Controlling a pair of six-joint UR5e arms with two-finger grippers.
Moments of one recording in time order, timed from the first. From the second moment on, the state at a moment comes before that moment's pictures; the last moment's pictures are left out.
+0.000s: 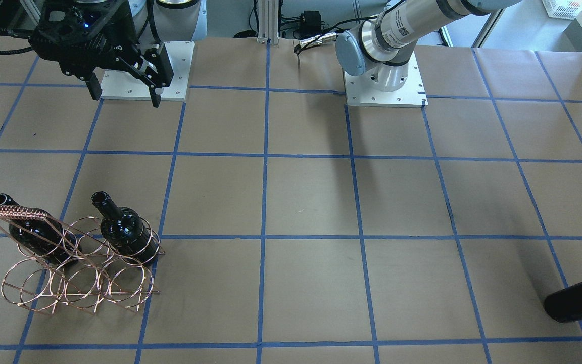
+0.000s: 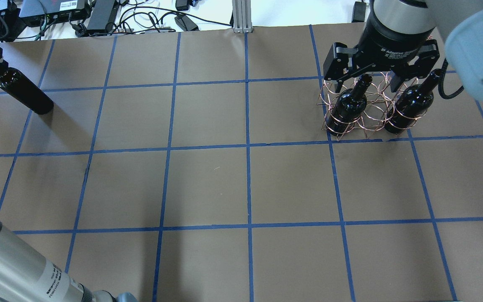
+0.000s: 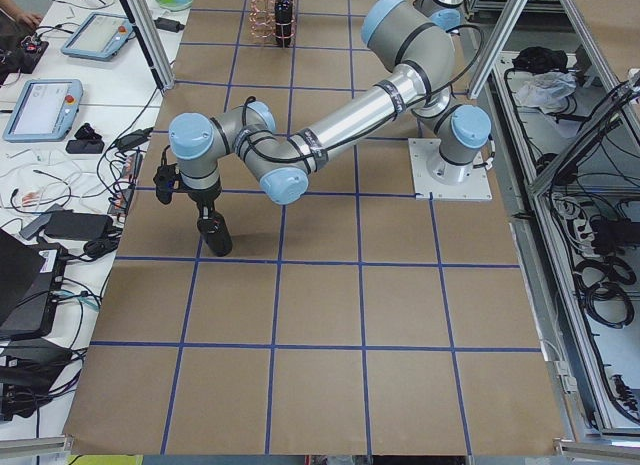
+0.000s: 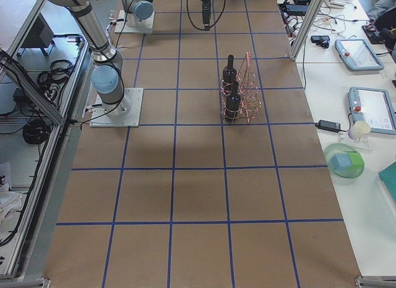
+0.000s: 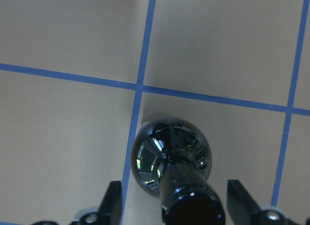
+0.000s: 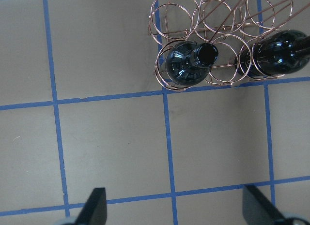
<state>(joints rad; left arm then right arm) -0.96 -2.18 -1.09 -1.34 1.47 0.45 1.67 -1.64 1.55 -1.58 -1.64 0.18</state>
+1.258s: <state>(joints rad) -1.00 -2.12 -1.13 -1.34 1.45 0.38 1.67 -1.63 1.55 -1.58 -1.64 0.18</state>
